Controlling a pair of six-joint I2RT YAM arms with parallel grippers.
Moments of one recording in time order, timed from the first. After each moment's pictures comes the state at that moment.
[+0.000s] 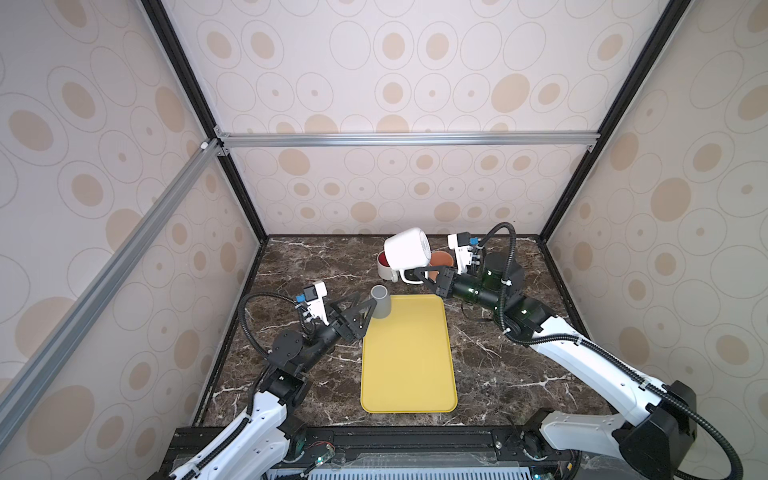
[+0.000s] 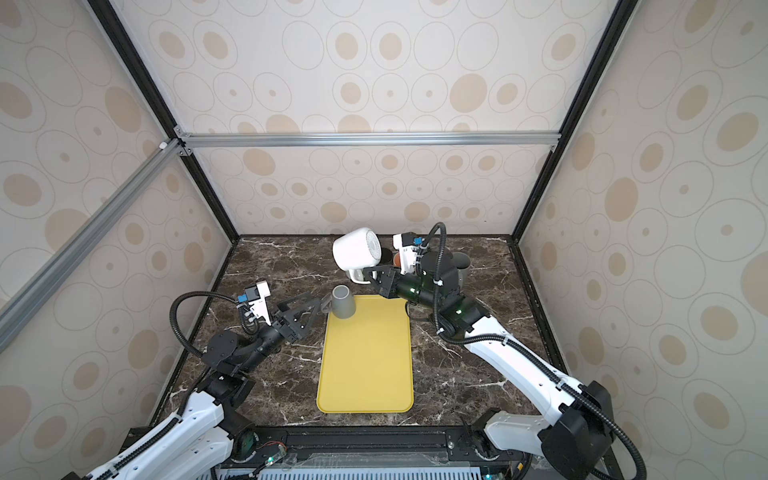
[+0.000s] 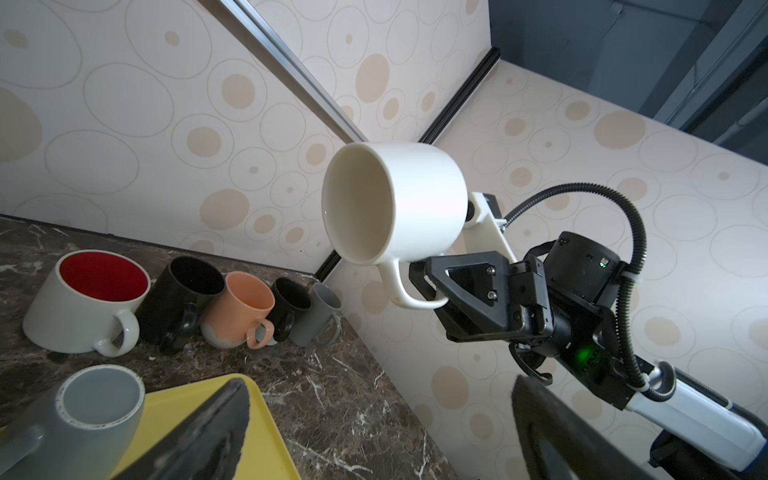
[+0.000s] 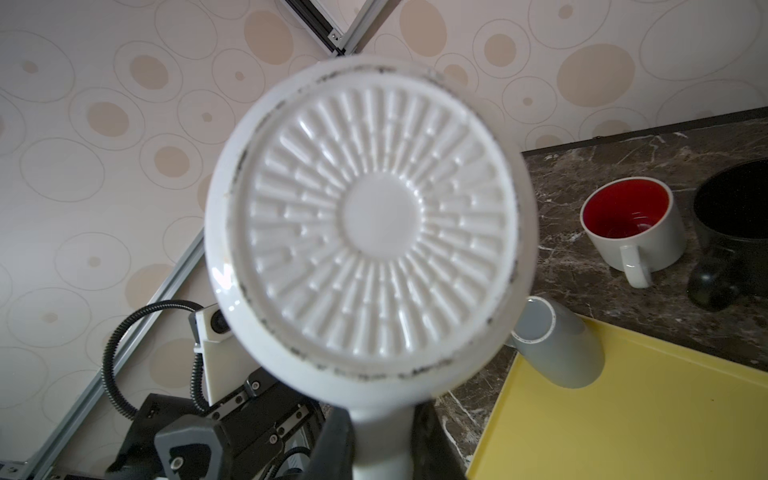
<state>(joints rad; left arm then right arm) -0.47 0.73 0.33 0.67 0.31 -0.83 0.63 1.23 1.06 0.04 -0.39 0.75</state>
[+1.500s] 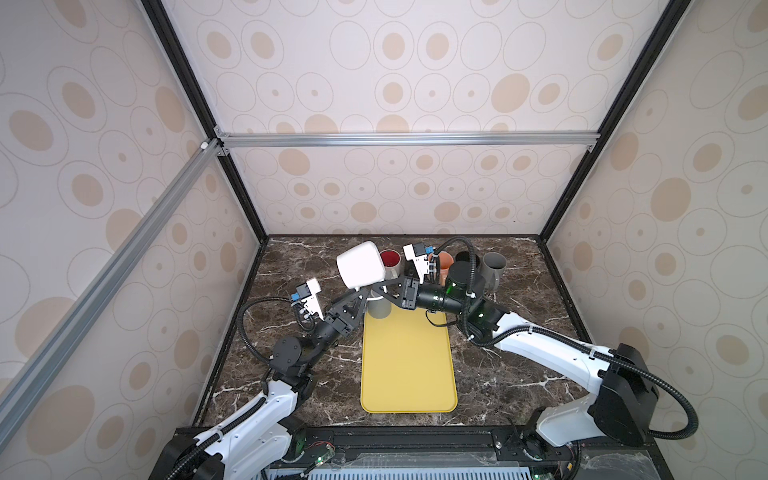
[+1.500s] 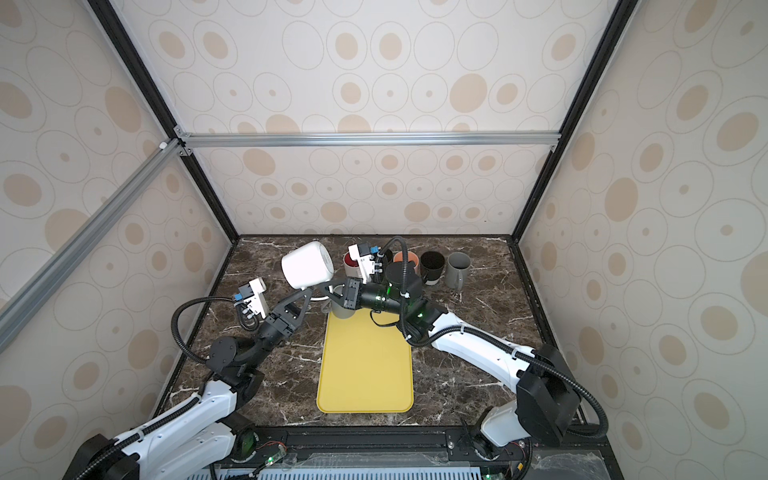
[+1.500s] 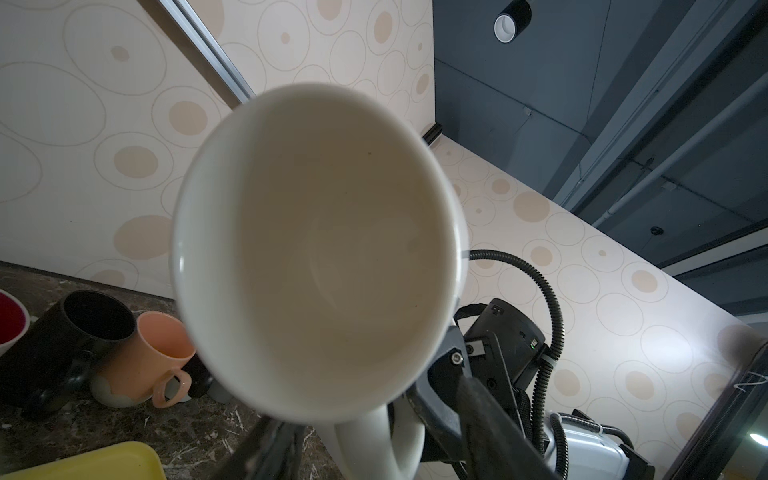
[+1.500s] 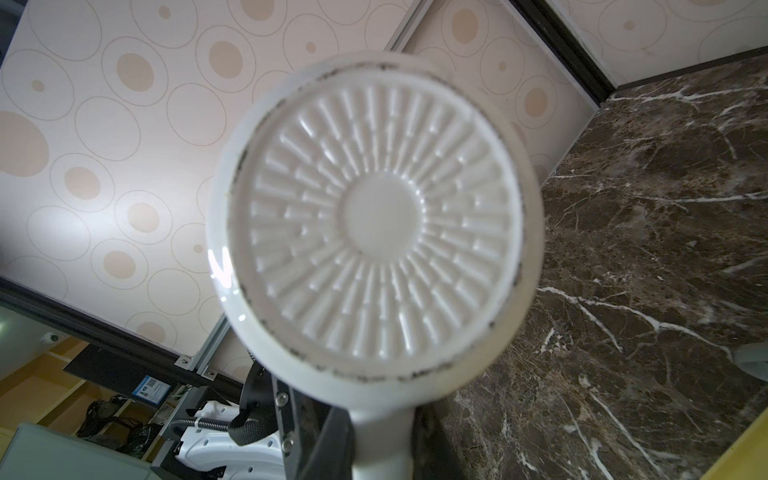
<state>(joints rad) -0.45 0.91 0.29 1.10 0.31 -1.05 0.81 1.44 1.08 0.39 -0.55 0.92</state>
